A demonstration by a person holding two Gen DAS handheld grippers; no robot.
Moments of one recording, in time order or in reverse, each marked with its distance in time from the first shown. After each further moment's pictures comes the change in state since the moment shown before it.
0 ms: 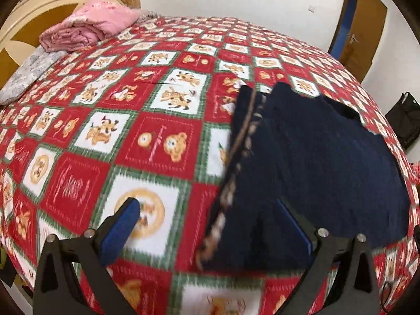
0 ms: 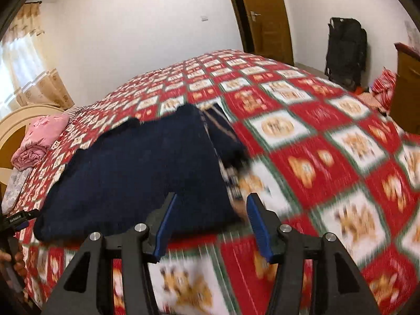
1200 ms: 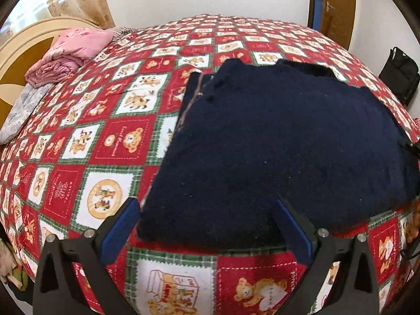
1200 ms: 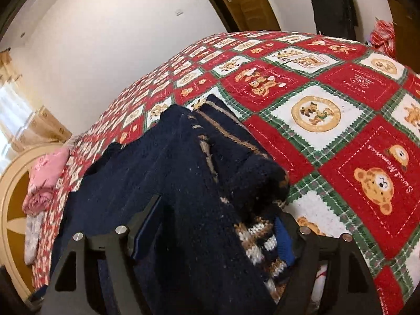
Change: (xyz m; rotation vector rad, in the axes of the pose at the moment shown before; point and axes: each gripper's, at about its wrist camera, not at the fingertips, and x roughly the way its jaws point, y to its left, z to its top) left arm 0.001 -0.067 -0.024 0.191 0.013 0.063; right arm 0.104 -0.002 0.042 0.242 0.048 0.085
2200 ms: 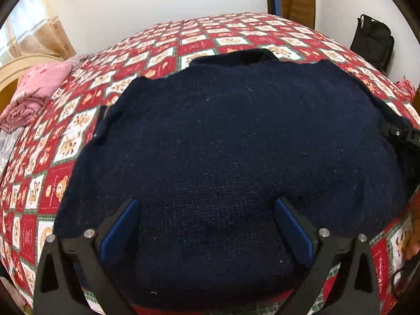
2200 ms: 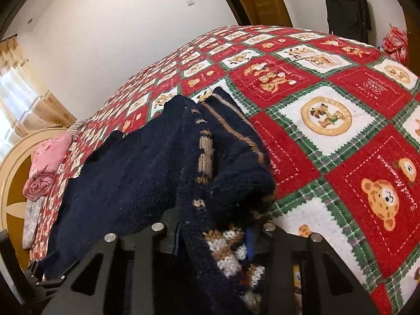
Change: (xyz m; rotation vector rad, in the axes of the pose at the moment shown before) left arm 0.020 -0.107 0.022 0.194 -0.038 -0.066; right arm 0.005 -0.003 0.002 -0.064 0.057 0.027
